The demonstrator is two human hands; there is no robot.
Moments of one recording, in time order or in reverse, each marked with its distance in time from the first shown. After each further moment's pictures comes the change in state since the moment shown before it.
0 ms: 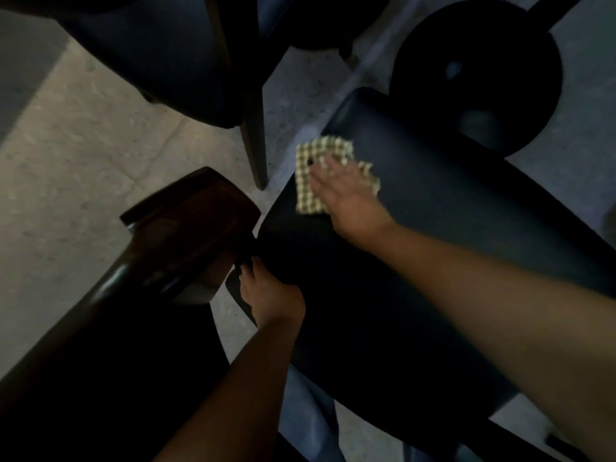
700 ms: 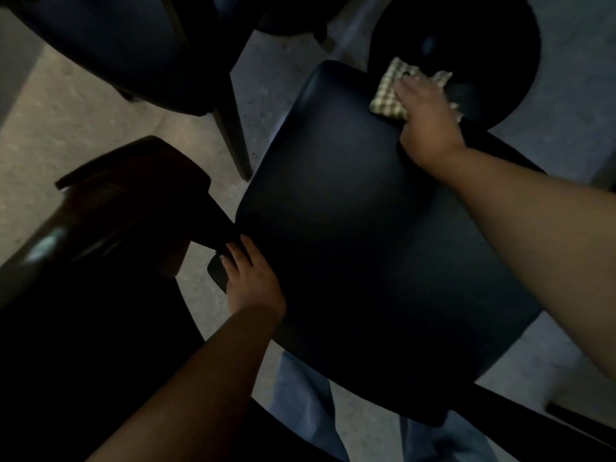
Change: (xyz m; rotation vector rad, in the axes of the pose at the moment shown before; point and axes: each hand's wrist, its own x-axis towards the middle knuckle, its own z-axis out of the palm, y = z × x) left_hand -0.009 -0.021 0.011 0.647 -0.182 0.169; right_hand -0.044 0.116 -0.059 -0.005 0.219 0.468
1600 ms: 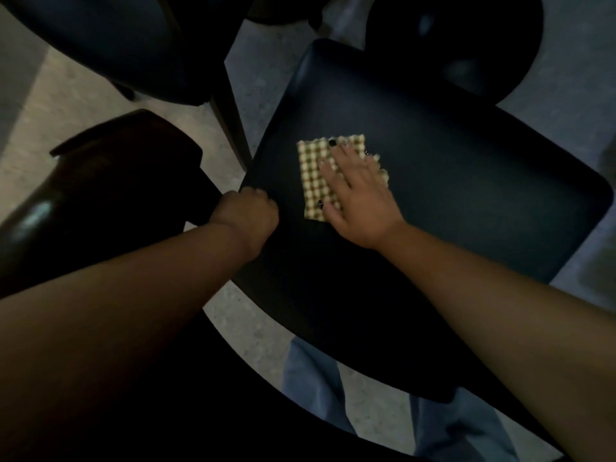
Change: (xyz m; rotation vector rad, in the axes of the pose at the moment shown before) left_hand 0.015 0.031 -0.095 1.133 -0.040 0.527; right_hand -0.113 -0.084 0.061 0.049 -0.033 -0.245
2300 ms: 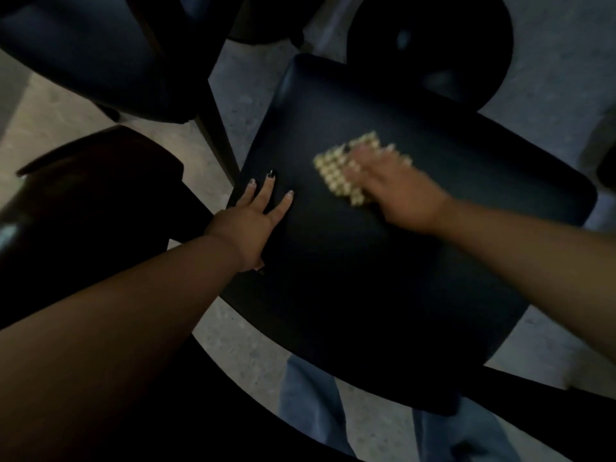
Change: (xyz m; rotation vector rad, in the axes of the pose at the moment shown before) left_hand 0.027 -0.002 0.023 -0.350 0.178 0.094; right_hand -0.008 0.076 -0.031 -0.109 -0.074 -0.218
